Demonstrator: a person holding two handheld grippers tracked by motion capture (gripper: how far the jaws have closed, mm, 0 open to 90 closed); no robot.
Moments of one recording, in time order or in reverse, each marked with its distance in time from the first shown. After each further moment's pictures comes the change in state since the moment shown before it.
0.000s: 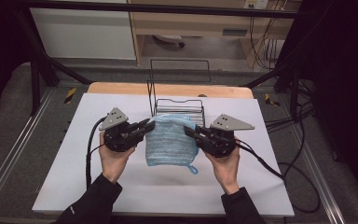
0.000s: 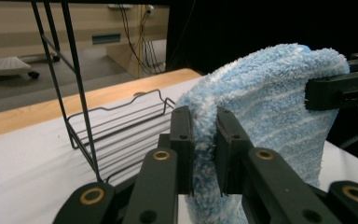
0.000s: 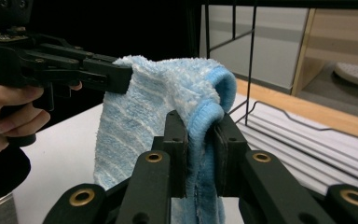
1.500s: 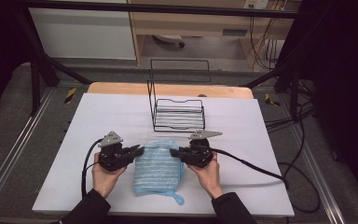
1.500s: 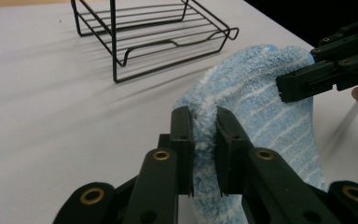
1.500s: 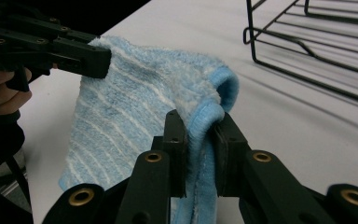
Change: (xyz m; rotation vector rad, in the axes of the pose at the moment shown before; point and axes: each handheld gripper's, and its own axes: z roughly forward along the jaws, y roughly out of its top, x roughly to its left) left arm 0.031 -0.084 -0.006 0.217 0.010 -0.088; right arm -0.008 -0.082 0.070 0.286 0.128 0.172
